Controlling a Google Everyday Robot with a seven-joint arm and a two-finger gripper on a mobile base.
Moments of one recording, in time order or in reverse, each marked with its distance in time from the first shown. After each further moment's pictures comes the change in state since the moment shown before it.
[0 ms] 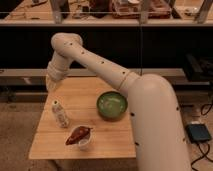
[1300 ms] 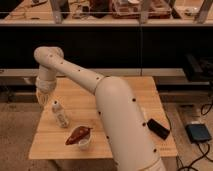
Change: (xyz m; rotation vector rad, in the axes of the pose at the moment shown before) arm -0.003 0.007 0.100 -0.241 -0.094 -0.470
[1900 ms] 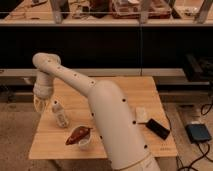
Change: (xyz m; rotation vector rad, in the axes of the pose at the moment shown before) arm -0.018 -0.001 0.037 -0.055 -0.152 -0.084
